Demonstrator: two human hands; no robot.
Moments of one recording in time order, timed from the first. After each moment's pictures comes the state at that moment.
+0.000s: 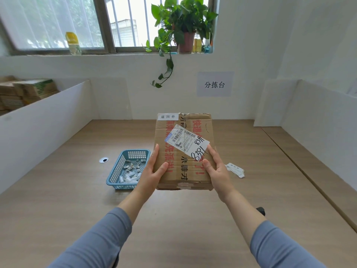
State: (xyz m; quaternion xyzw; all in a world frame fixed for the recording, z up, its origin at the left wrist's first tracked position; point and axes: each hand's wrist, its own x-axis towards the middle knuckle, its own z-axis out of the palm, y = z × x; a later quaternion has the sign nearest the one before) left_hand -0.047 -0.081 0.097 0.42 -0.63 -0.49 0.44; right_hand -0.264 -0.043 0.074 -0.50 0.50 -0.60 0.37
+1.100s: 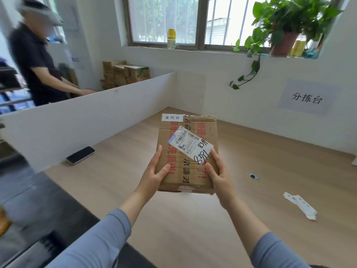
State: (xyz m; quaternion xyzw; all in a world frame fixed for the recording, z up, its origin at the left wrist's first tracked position) left_hand 0.071 -0.014 0.093 0.54 -0.51 -0.39 0.54; right_hand -0.139 -0.084 0.063 -0.60 0.37 -0.50 0.50
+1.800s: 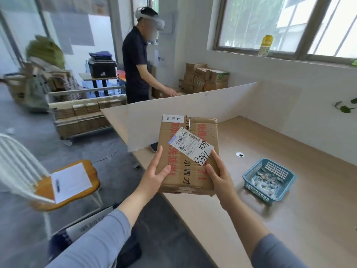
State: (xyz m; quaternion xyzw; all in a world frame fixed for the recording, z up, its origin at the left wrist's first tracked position) left_hand 0.327 0.115 0.085 0.64 -0.41 -0.28 0.58; right_hand 0.152 -0.024 0.068 -0.66 0.26 -0.40 0.58
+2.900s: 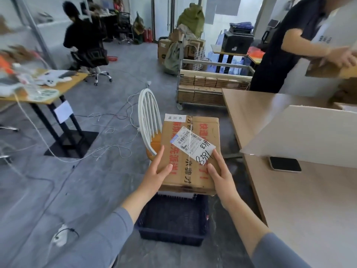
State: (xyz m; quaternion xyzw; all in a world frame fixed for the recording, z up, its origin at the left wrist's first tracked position) left_hand 0.549 0.323 0.015 0.75 -0.09 -0.13 0.64; right_hand 0.500 0.111 -0.003 -0.71 0.12 -0.09 0.68
